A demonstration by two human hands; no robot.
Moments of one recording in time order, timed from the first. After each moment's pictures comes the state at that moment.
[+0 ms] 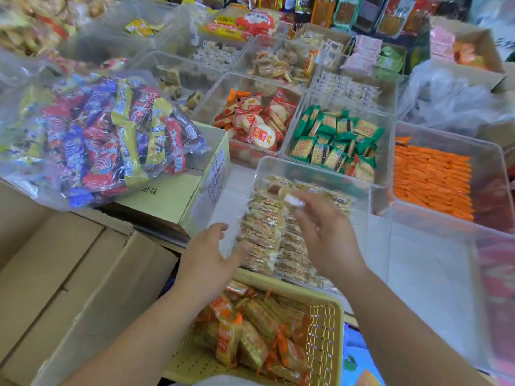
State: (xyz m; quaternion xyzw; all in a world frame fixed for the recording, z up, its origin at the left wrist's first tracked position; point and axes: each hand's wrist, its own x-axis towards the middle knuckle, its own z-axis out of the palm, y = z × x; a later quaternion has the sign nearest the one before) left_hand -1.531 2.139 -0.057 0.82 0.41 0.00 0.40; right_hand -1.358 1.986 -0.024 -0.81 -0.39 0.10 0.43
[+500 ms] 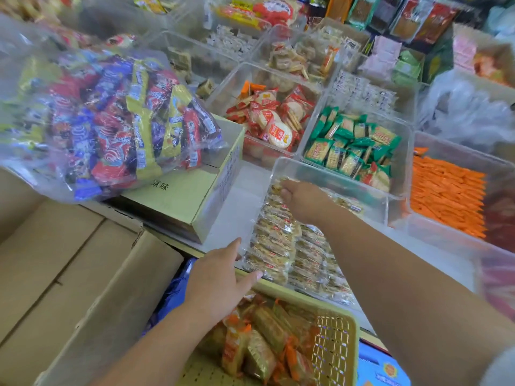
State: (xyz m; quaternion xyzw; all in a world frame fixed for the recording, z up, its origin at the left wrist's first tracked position) left_hand -1.544 2.150 -0.107 0.88 0.36 -0.05 0.32; right_hand -1.290 2.107 -0.071 -0.87 -0.42 0.25 0.04
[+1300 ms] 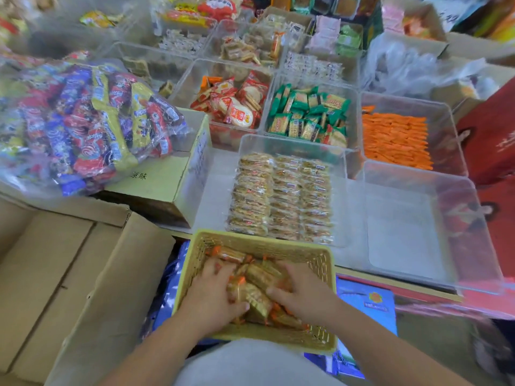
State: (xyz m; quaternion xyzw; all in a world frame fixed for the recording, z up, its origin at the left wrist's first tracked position) left_hand -1.618 2.098 -0.123 0.89 0.25 -0.20 0.31; right_hand -1.479 1.910 -0.098 -0.86 -0.29 0.38 0.18
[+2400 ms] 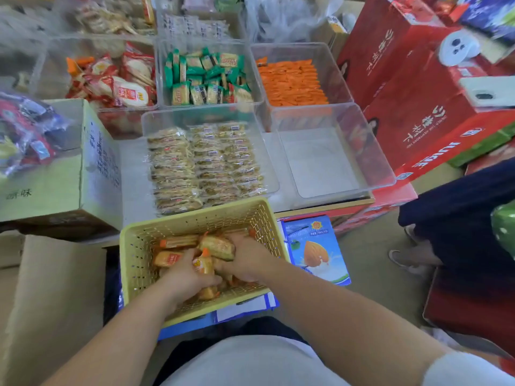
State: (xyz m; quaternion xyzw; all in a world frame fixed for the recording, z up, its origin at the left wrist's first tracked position) left_hand -1.589 2.082 -0.148 0.76 0.29 -0.30 0.50; right_hand -1.518 1.920 -0.124 -0.89 -0.12 0.39 0.22
